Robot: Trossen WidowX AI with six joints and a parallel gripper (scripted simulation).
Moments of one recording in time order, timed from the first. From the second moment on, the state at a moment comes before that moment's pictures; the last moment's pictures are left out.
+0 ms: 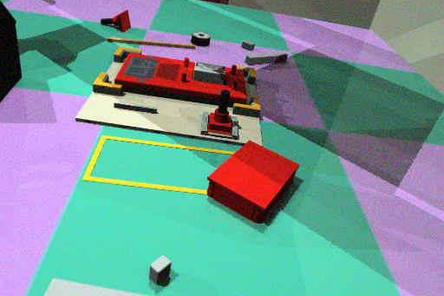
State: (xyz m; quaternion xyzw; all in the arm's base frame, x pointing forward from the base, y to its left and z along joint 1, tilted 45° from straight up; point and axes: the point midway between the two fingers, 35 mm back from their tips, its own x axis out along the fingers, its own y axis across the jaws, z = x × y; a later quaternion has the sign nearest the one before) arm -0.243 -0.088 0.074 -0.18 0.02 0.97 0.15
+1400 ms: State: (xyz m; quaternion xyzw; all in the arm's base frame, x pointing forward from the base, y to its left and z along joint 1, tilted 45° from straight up) arm 0.031 -0.372 -0.017 -0.21 -0.59 0.53 -0.57
